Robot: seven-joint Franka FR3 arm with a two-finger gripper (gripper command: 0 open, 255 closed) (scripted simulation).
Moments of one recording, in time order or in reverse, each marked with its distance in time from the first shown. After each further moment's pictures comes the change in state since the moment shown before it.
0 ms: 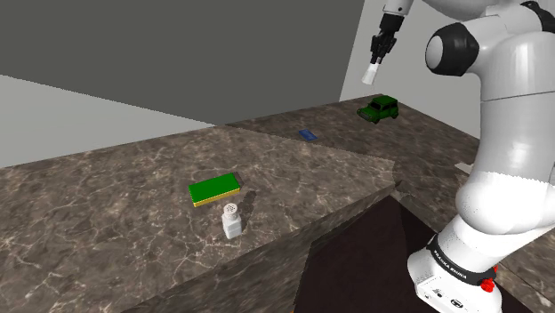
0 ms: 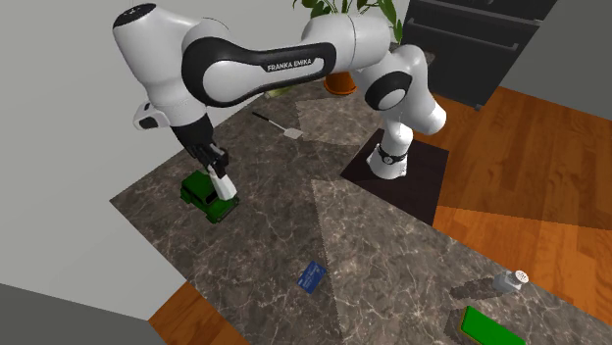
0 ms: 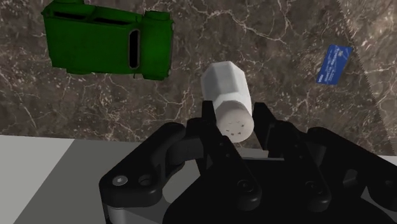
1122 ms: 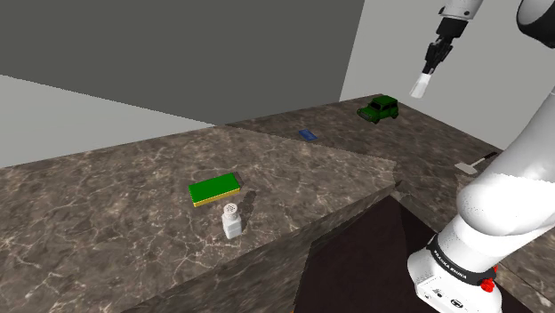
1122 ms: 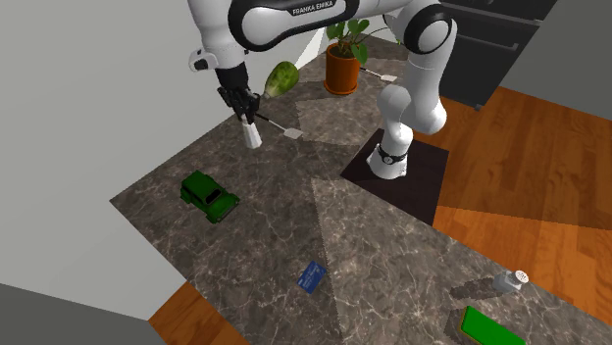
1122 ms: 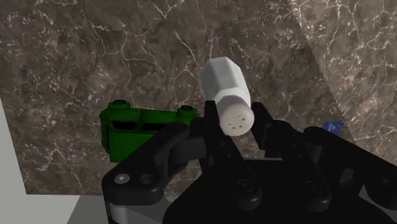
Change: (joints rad) arm 0.023 -0.495 -0.116 -0.673 -0.200 0.189 -0.205
